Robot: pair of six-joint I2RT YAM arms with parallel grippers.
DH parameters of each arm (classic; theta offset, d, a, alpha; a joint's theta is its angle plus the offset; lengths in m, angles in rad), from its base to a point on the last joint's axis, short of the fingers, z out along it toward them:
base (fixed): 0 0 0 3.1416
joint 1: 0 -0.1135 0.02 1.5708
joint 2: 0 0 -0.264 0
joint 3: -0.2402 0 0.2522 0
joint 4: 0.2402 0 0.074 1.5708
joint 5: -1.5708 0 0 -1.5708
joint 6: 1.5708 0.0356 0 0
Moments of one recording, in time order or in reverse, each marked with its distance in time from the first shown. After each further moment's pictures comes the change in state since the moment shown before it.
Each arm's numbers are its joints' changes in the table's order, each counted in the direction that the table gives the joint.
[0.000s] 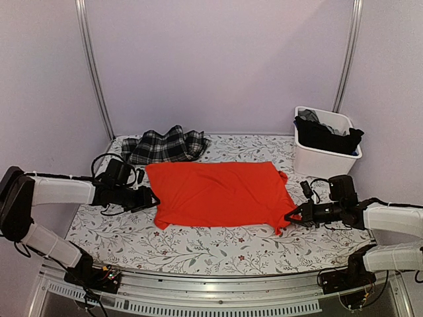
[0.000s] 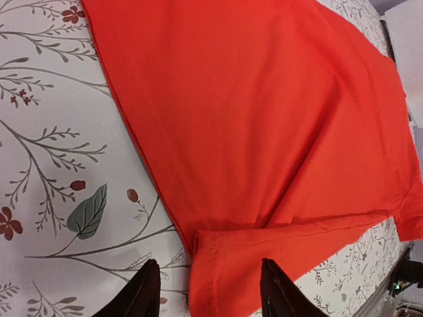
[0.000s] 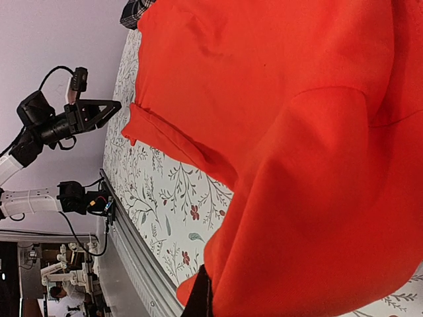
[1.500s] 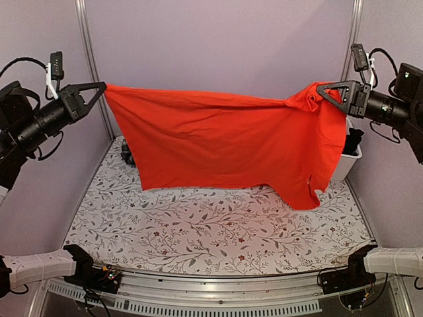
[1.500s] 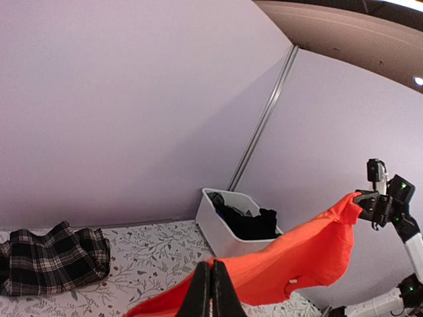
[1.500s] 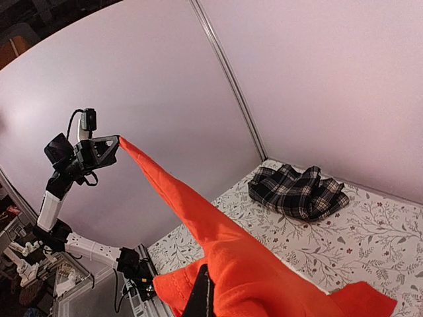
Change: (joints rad) left arm 0.070 -0.525 -0.693 0.237 0.063 0.128; right arm 0.000 -0.093 -1.078 0.462 -0.026 -0.212
